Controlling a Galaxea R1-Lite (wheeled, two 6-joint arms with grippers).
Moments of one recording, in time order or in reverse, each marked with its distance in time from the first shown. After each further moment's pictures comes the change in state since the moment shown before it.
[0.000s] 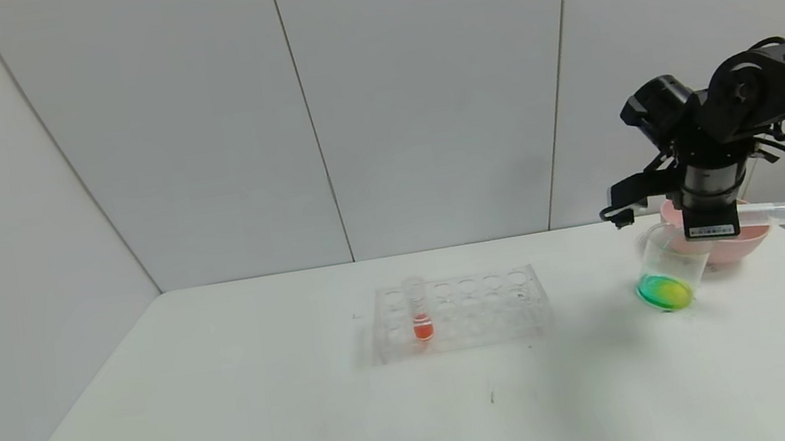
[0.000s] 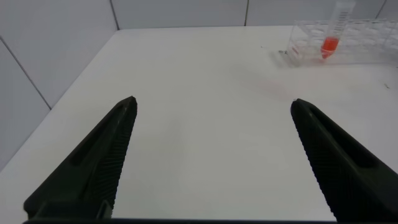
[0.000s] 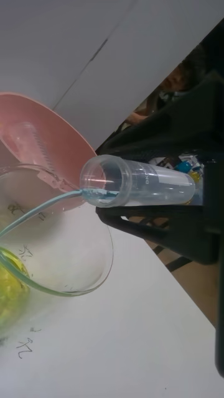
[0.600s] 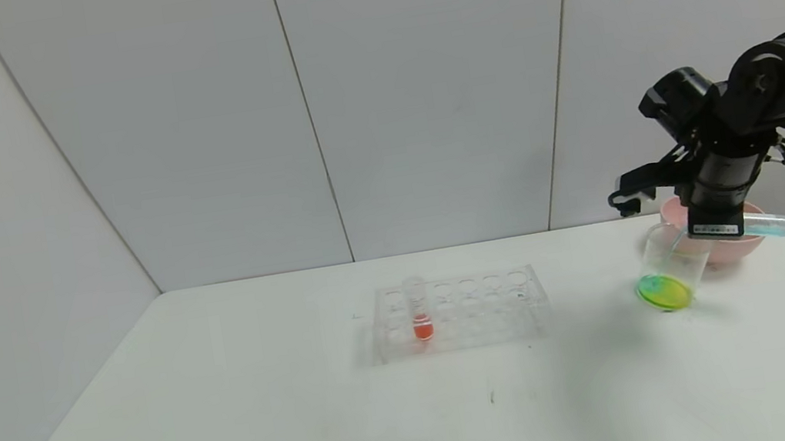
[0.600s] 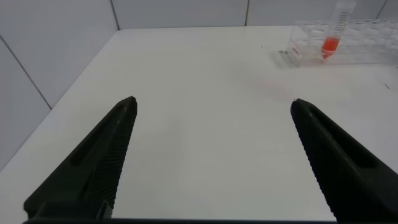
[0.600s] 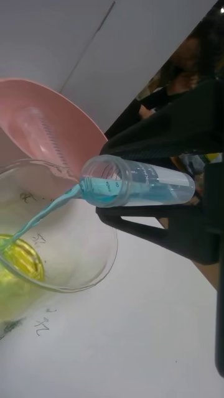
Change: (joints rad) left arm 0.000 0.000 0.000 0.000 0.000 0.000; right arm -0.038 -0.013 0.000 0.010 0.129 0.063
